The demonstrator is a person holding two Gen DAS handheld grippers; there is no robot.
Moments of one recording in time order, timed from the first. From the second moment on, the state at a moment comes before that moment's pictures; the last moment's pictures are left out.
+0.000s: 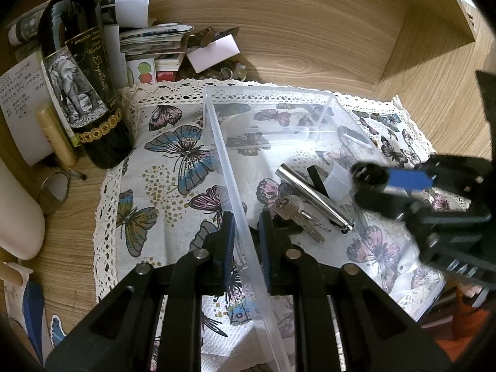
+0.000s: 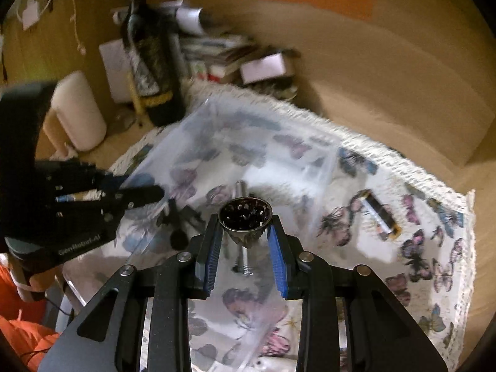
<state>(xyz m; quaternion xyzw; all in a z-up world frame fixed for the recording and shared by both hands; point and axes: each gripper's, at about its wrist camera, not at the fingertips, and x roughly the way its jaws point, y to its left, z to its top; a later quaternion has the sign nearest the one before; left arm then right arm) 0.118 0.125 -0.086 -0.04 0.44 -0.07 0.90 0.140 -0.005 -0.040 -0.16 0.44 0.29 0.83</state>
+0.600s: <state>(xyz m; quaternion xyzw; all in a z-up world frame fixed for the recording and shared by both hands) 0.118 0.125 -0.086 -0.04 0.44 -0.07 0.90 0.131 -0.010 -0.041 -0.16 0.45 0.28 0.83</state>
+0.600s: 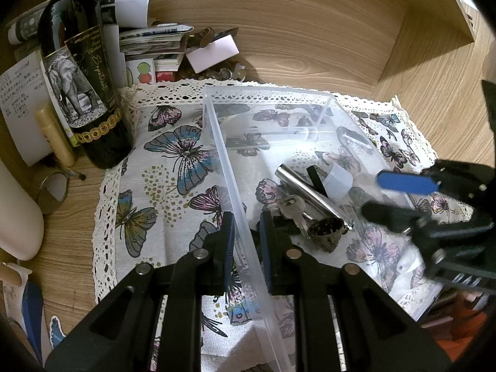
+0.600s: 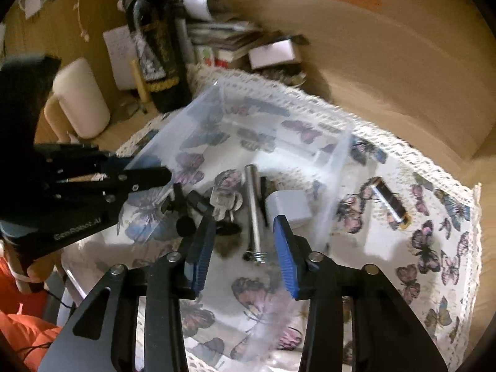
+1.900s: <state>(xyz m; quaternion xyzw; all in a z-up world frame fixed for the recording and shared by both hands) 0.117 0.123 -0.086 -0.04 0.44 -0.07 0.90 0.126 -0.124 -0.085 -0.21 0.50 0.11 0.83</state>
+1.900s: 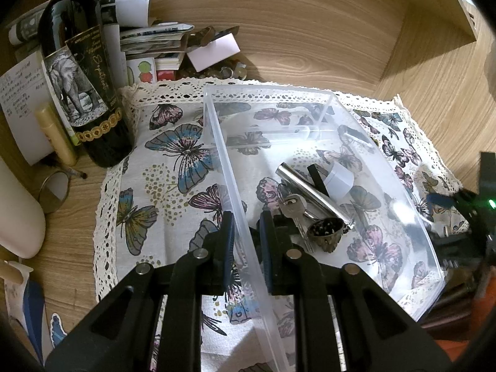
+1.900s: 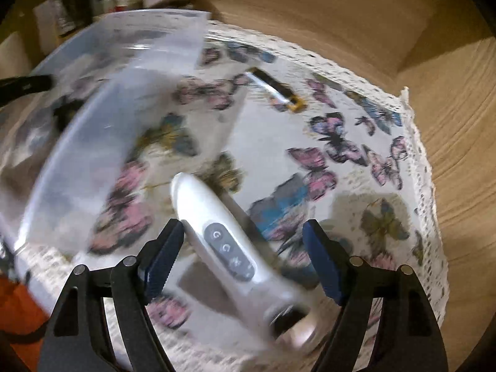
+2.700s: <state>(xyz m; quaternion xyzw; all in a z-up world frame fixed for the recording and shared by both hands) 0.117 0.121 -0.087 -0.04 0.43 -0.07 0.90 0.144 -0.130 -0.009 -0.09 0.40 0.12 0.90</state>
